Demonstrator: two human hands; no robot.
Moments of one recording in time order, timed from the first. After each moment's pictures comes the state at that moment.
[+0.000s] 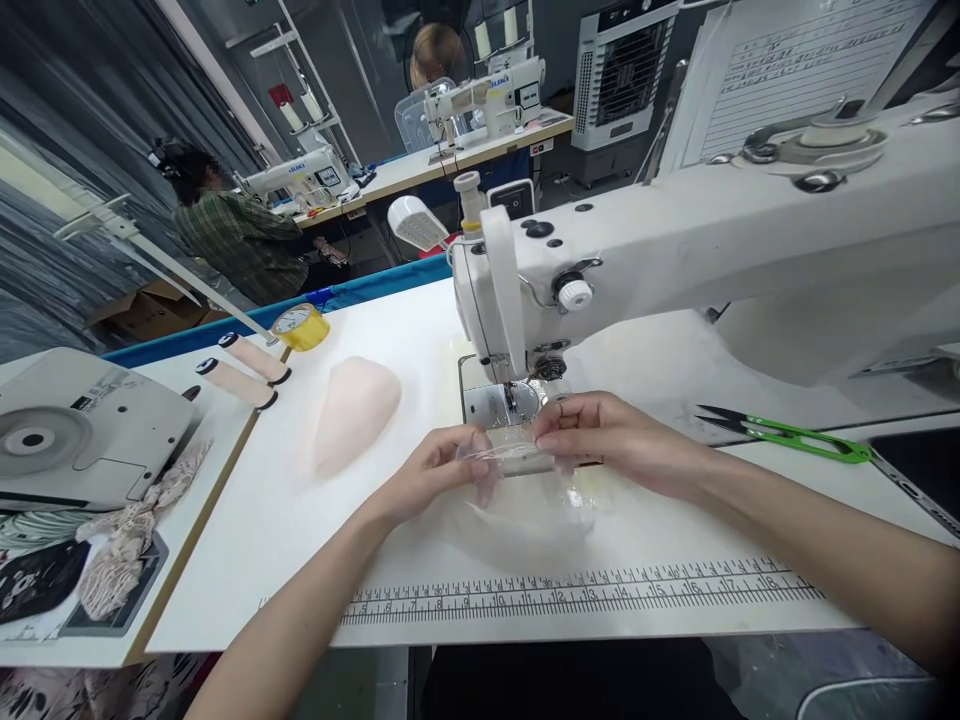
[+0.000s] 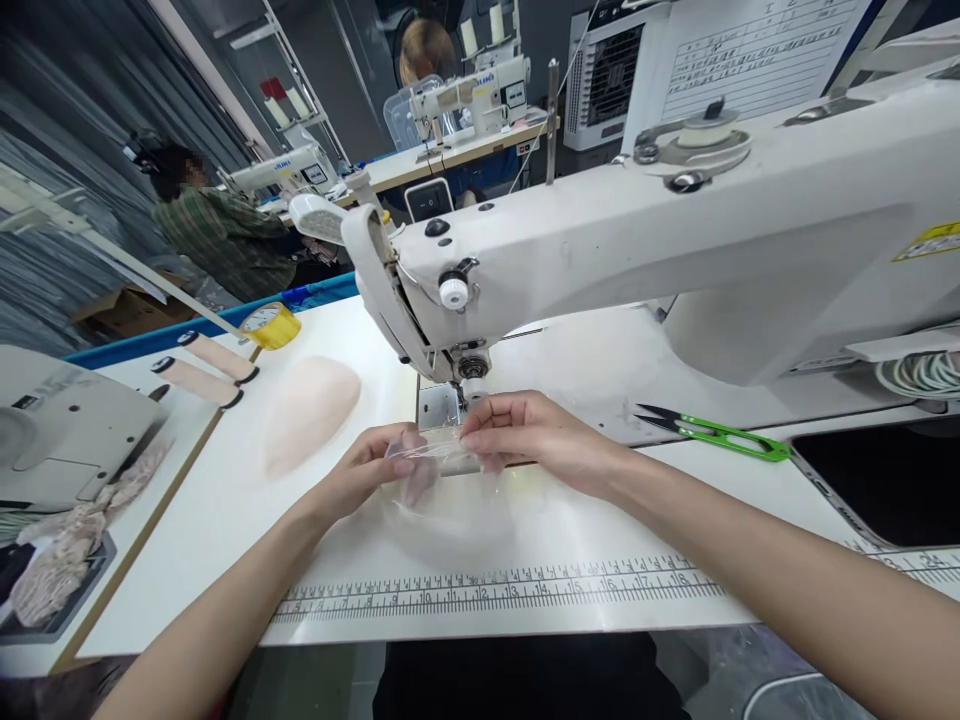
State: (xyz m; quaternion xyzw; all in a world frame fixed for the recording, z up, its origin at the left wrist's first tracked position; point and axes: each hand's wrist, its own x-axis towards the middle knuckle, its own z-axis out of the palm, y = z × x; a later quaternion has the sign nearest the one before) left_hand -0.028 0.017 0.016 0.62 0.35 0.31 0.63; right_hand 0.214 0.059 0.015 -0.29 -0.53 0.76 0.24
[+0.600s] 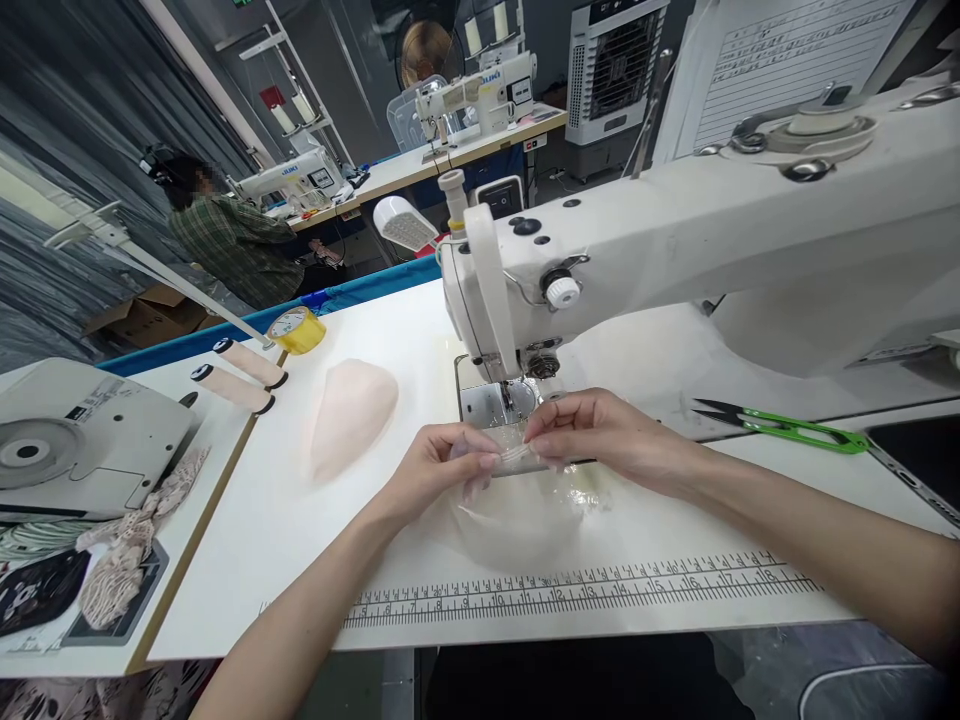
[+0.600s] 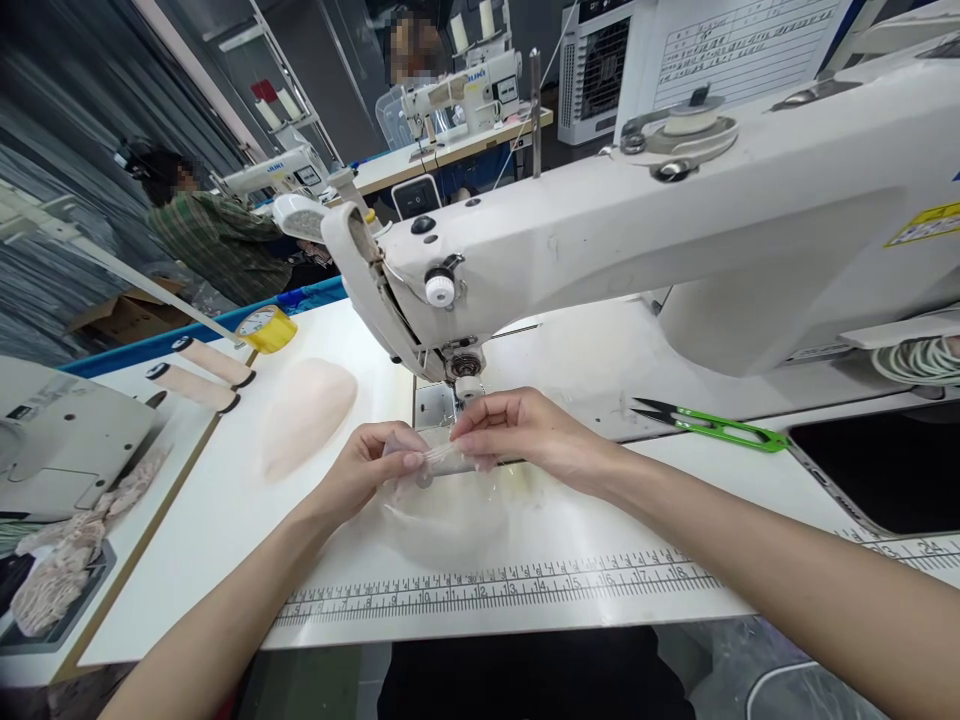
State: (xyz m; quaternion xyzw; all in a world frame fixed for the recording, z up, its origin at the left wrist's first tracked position) left_hand -0.023 0.017 0.010 0.58 0.44 0.34 0.60; right_hand 0.212 0.057 0.014 -0.29 -0.55 0.74 0.26
